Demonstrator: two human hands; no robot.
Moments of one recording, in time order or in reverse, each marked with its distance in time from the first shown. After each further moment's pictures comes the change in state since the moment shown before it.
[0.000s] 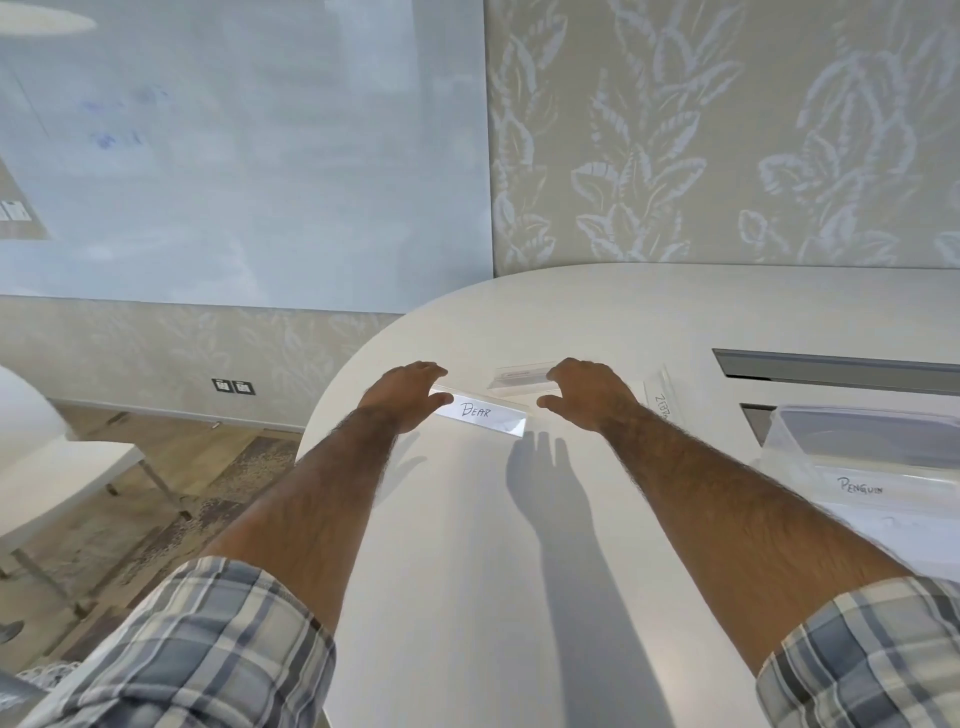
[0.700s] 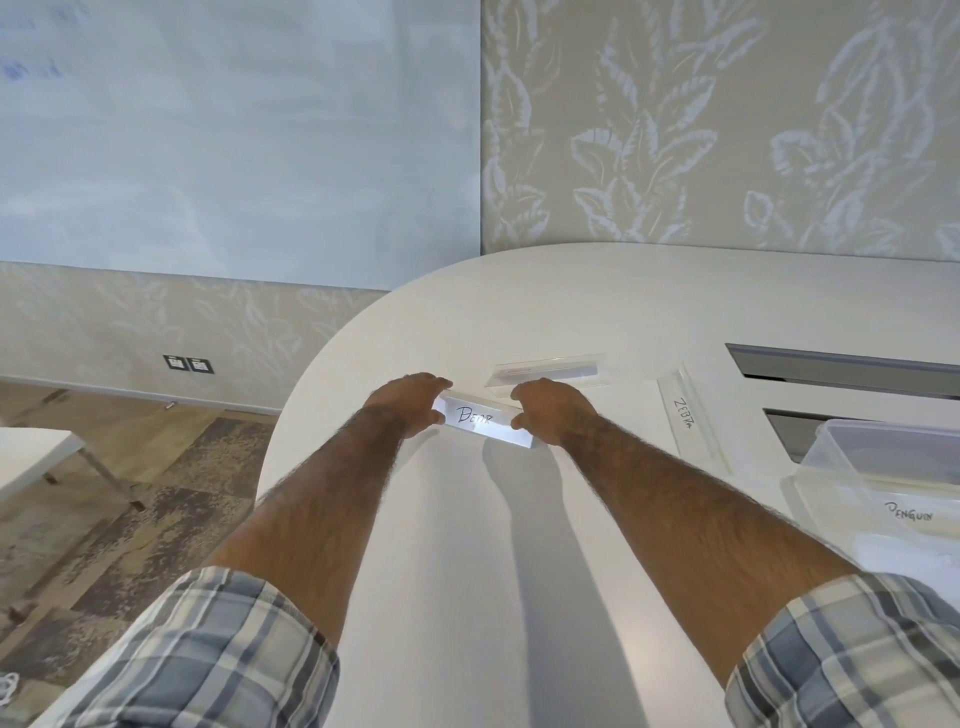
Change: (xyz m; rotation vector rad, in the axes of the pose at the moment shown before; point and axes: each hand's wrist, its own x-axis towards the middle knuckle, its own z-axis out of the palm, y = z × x) left_hand 0.074 -0.027 0.053 0.008 -0.172 0.018; right_hand 0.077 -0.033 0.068 0.036 -0.217 0.044
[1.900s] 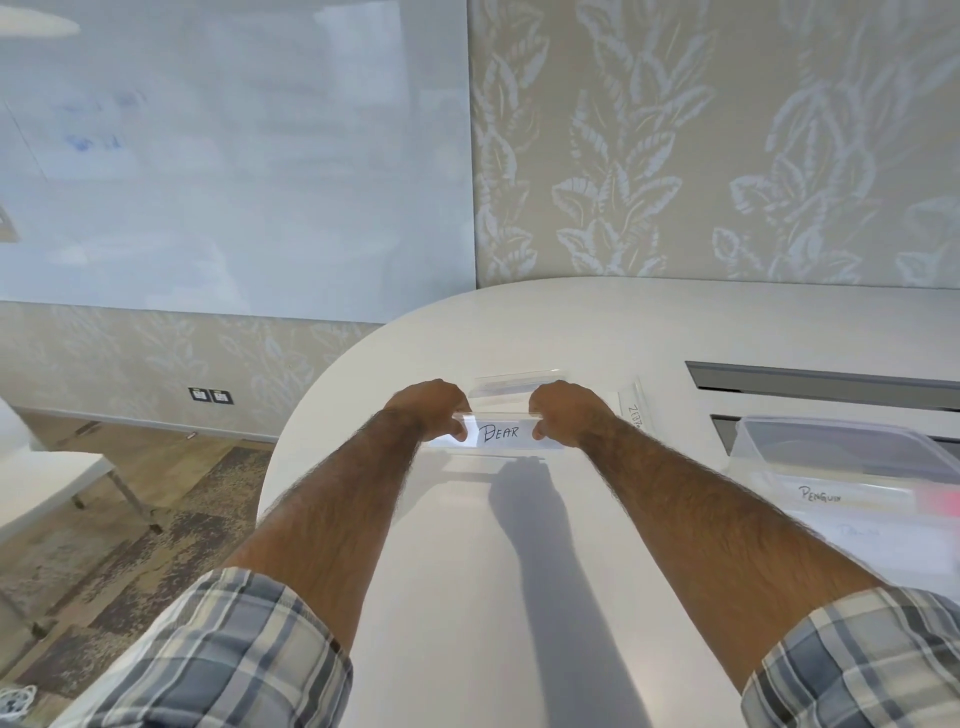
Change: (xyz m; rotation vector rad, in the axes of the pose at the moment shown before) left_hand -0.065 0.097 -0.039 -0.015 0.009 -0.004; right_hand -0.090 0.046 -0.046 -0.024 0.049 -0.032
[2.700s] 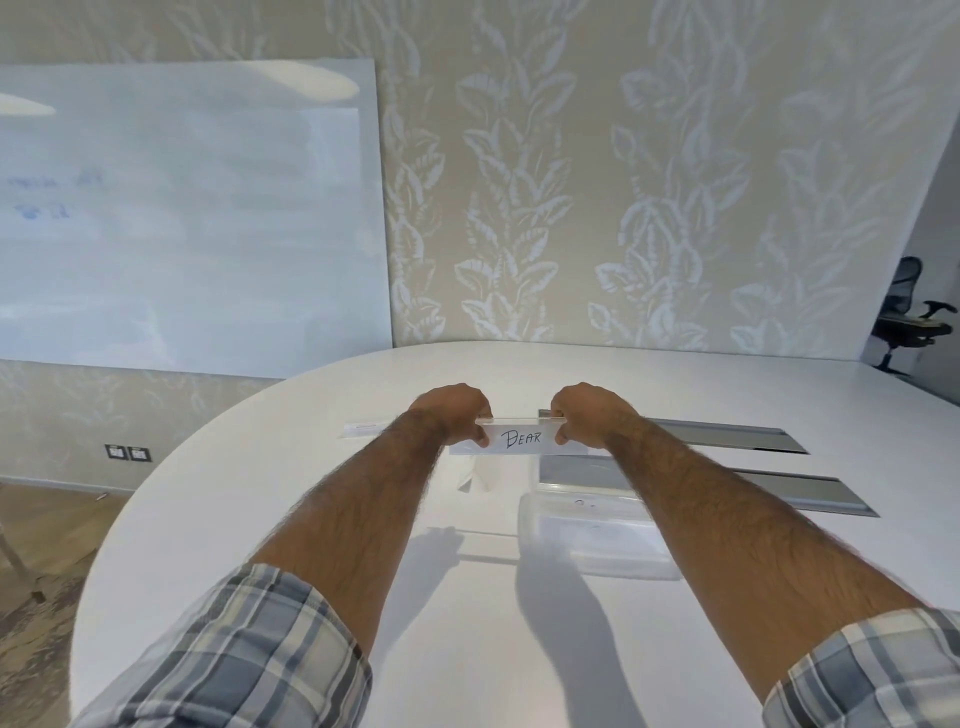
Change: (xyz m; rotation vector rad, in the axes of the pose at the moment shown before) left_hand -0.039 0.321 -0.040 0.065 0.155 0.163; right_hand -0.202 0.238 -0.117 -0.039 0.121 0.139
